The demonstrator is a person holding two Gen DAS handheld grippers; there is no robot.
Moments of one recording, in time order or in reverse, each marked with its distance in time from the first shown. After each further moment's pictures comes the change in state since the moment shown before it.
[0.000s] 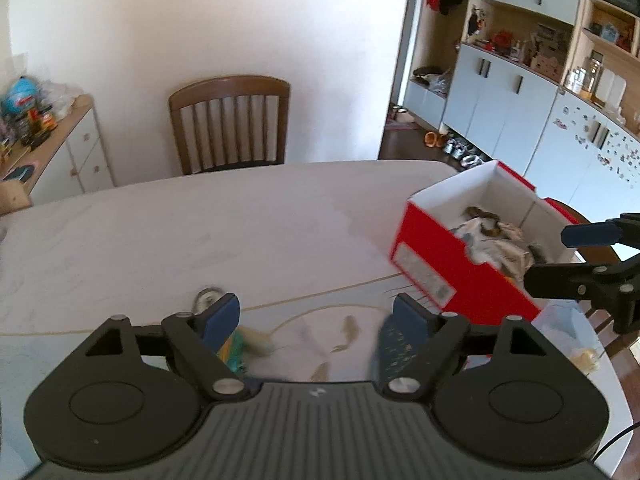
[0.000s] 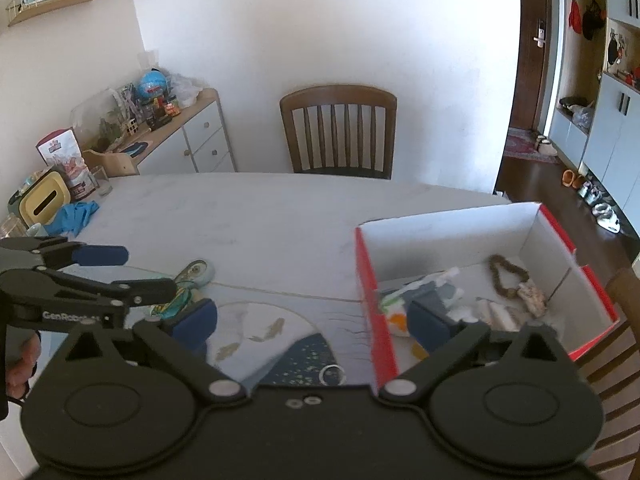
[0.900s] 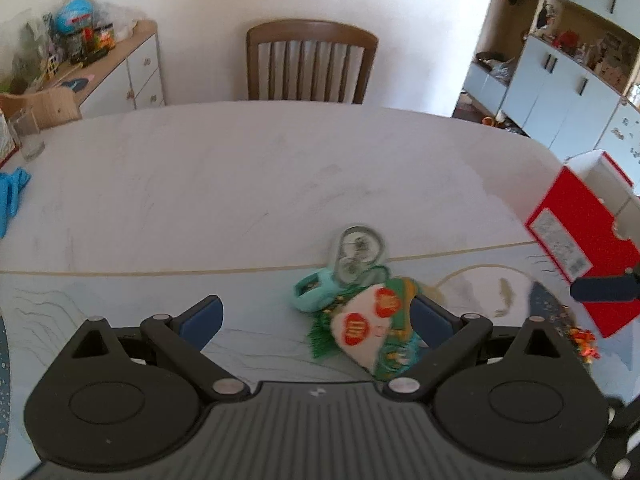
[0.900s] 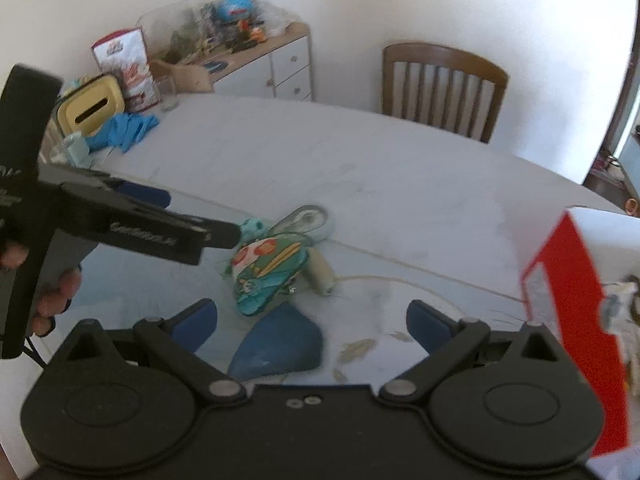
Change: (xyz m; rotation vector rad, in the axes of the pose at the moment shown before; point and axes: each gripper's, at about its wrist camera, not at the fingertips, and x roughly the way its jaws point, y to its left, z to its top) left arm 0.066 0.143 -0.047 -0.135 0.106 0.087; right arm 0.114 0.140 -0.026 -0.217 0.138 0.123
